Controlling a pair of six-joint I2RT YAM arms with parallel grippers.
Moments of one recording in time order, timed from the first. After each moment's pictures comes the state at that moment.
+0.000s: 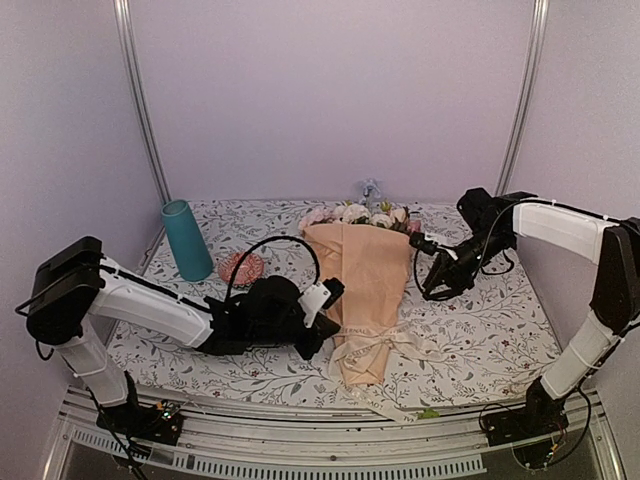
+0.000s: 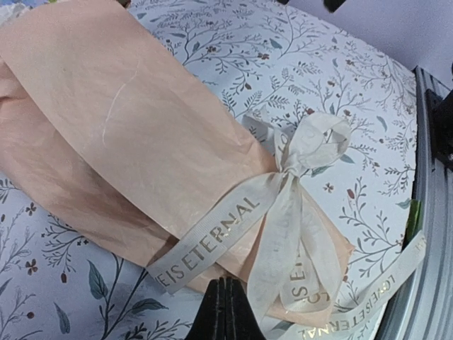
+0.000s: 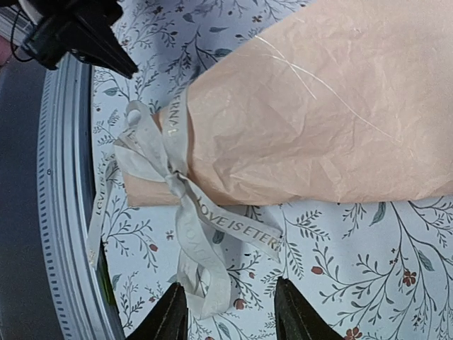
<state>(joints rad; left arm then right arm) -1.11 1.70 0.78 0.35 -0.04 -0.15 0.36 1.61 1.23 -0.99 -0.69 -0.82</state>
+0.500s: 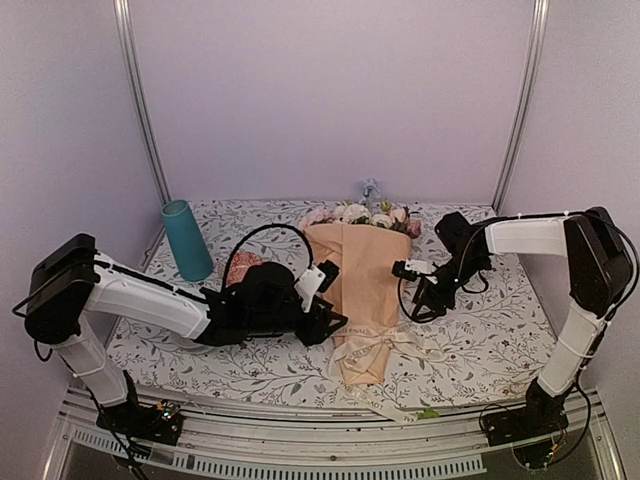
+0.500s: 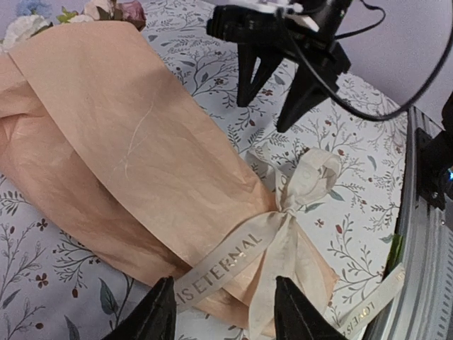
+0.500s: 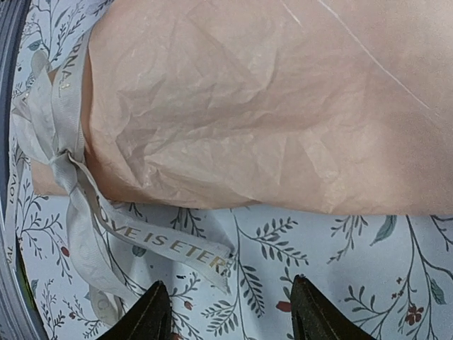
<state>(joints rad) -1.07 1.65 0.80 0.37 -0.01 -0.20 0.40 1.77 1.12 -0.70 -0.50 -0.80</state>
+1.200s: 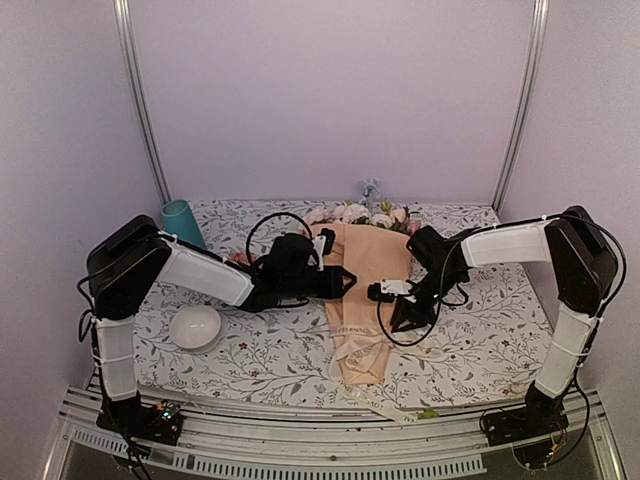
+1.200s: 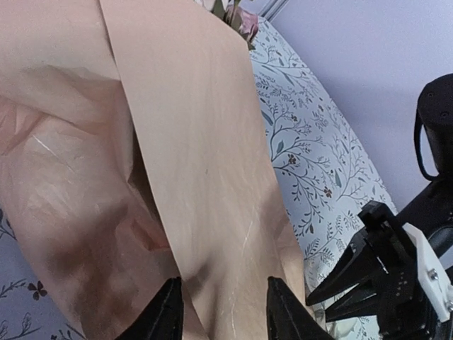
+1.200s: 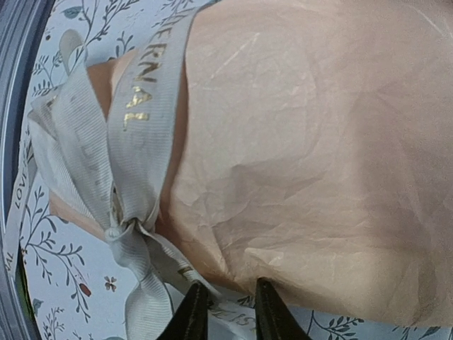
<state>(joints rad) -0.87 2.02 1.13 0.45 0.07 -0.58 0.58 1.84 1.12 -0.65 -0.51 -0.86</state>
